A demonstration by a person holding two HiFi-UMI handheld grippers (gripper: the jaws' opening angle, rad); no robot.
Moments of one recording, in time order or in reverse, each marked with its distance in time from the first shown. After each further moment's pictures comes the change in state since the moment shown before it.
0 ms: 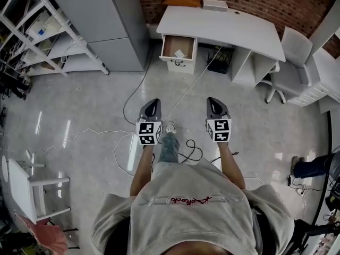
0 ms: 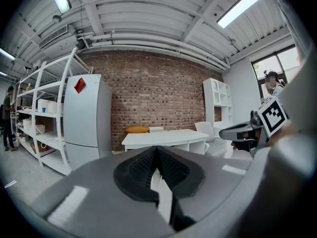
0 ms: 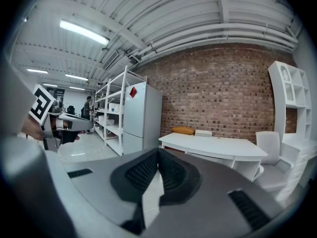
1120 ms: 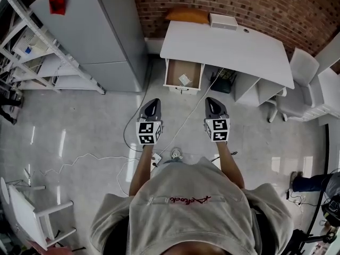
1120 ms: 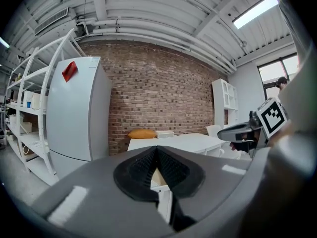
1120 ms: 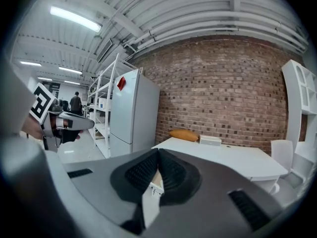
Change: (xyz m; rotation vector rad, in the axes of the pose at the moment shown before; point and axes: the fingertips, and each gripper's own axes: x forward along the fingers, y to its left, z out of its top) left arm 0.234 0.175 0.051 -0.029 -0.014 -0.050; right arm 0.279 -0.042 0.075 -0.035 0.023 -0.034
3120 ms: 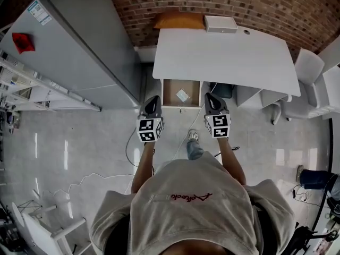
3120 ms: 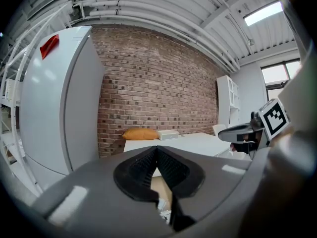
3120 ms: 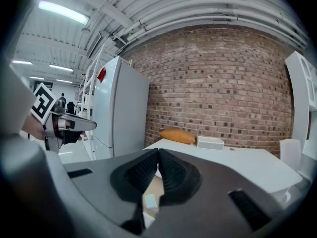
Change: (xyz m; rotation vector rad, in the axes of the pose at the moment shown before) left arm 0.216 0.066 0.012 -0.015 0.042 -0.059; right arm 0.185 -0.099 0.009 0.026 0.020 -0.040
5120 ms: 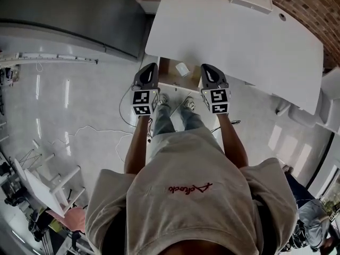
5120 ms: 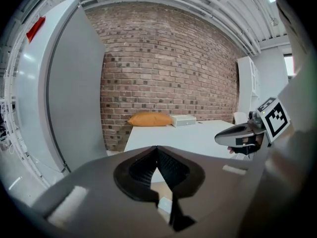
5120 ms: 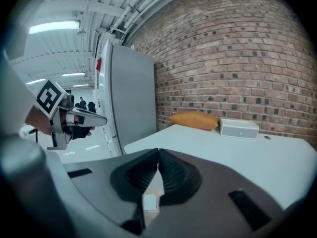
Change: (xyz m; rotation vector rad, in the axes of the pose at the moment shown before) left arm 0.160 0.039 -0.032 -0.035 0.196 0.135; right arm 0.178 -0.055 -0.054 0.042 0.159 0.287
